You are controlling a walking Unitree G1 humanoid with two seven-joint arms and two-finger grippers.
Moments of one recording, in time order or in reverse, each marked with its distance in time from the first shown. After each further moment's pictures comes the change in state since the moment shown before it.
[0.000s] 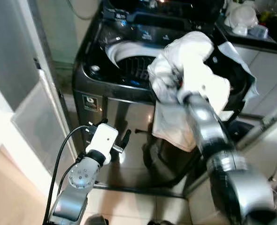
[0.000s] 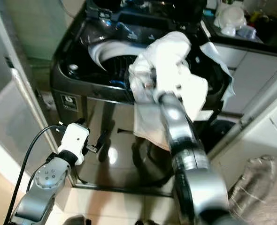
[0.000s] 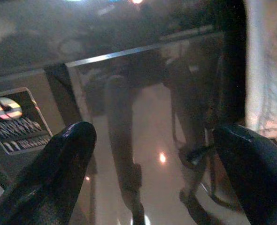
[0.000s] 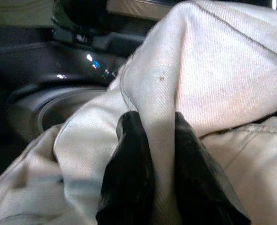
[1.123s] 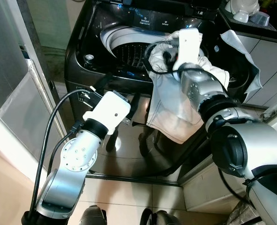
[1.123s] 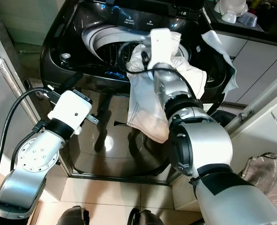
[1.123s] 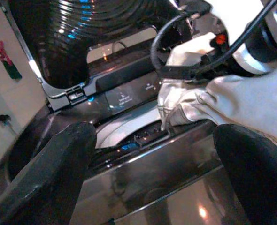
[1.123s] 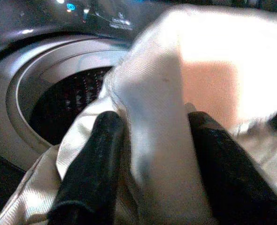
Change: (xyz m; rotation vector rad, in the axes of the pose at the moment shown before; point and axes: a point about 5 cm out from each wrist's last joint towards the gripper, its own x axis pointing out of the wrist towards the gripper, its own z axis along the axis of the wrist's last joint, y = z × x) left arm -0.004 0.013 0.114 0.292 -0.327 0.051; right arm 0.061 0.007 0.059 0.160 0.277 -0.067
